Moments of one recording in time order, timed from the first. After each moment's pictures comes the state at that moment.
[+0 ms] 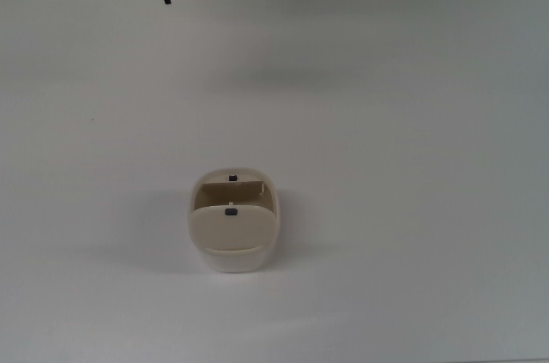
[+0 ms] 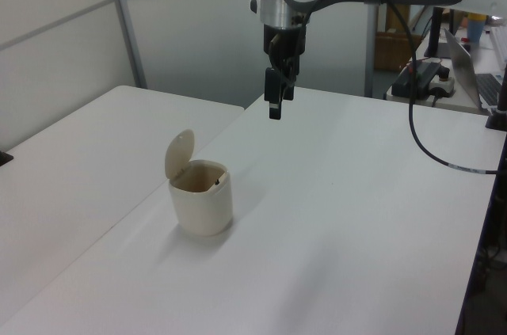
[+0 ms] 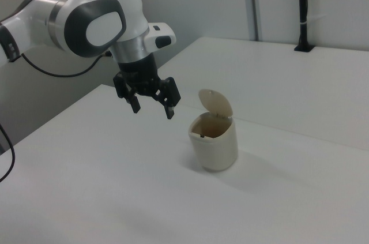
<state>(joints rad) -0.06 0.03 0.03 -1.53 0.07 1.63 -0.25</state>
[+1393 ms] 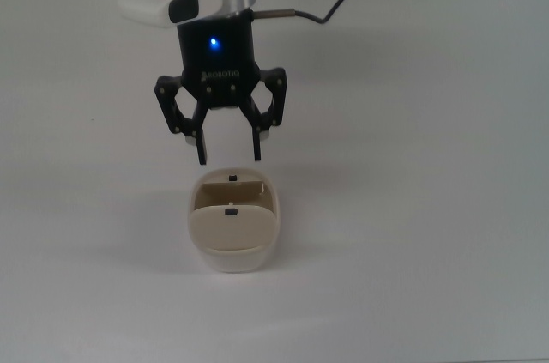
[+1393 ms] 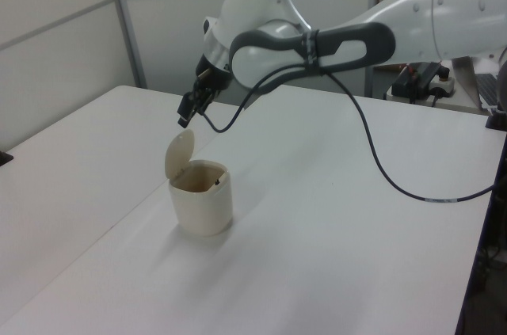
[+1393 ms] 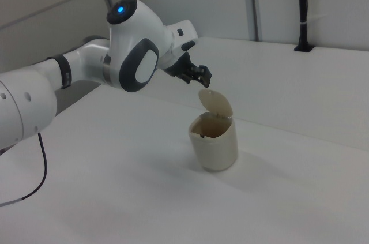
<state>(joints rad) -0.02 0.28 0.06 -1.53 0.03 2.44 -0.02</state>
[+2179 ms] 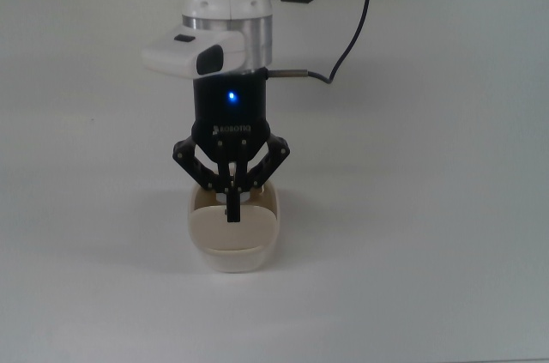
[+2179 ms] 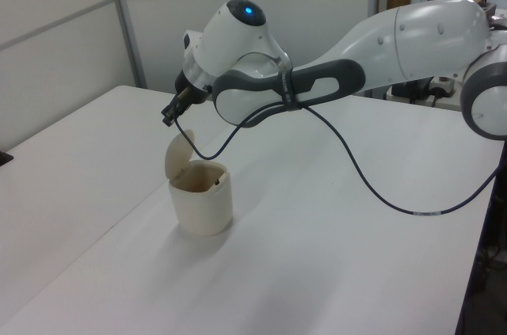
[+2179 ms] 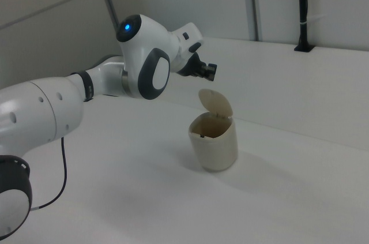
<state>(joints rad) 0.00 0.44 0.07 -1.43 -0.12 2.61 0.03</state>
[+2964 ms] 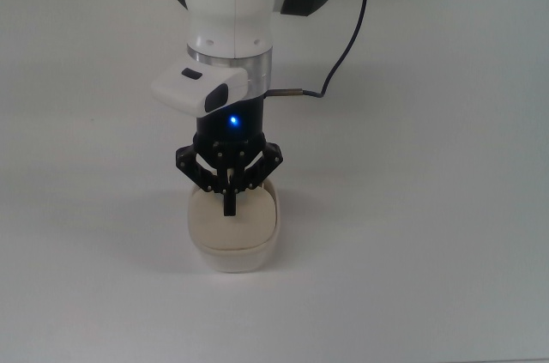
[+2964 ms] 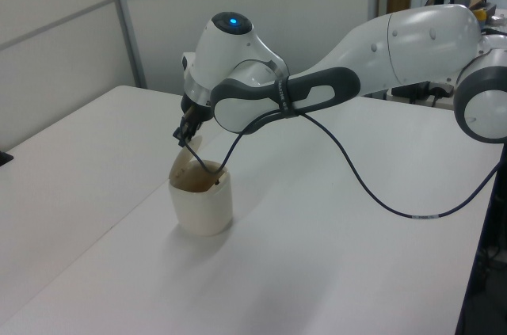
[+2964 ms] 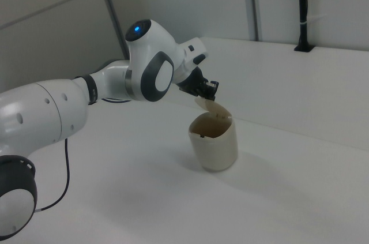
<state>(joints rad) 0.00 0.47 0.07 -1.42 -0.15 2.42 0.00</state>
